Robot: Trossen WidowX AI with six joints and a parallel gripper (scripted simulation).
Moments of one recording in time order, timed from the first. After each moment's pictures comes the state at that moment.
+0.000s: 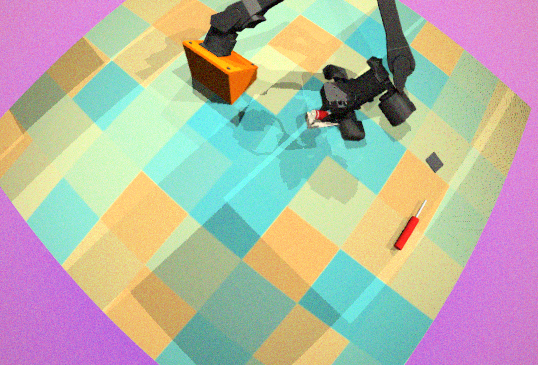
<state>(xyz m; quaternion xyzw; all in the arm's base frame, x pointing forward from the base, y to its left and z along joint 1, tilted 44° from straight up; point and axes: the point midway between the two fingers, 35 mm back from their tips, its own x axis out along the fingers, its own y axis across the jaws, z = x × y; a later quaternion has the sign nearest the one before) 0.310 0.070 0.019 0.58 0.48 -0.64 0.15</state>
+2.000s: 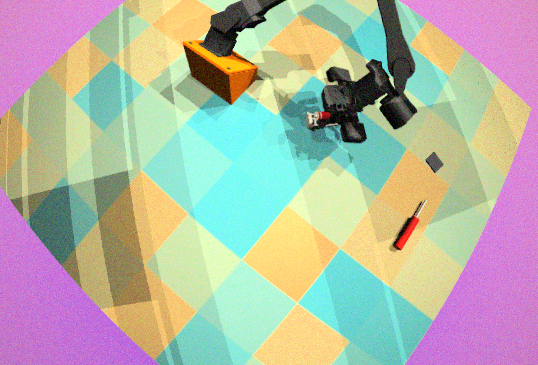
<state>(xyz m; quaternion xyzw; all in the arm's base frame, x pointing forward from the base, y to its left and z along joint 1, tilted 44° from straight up) 0.320 0.079 0.018 0.60 0.48 -0.63 0.11</state>
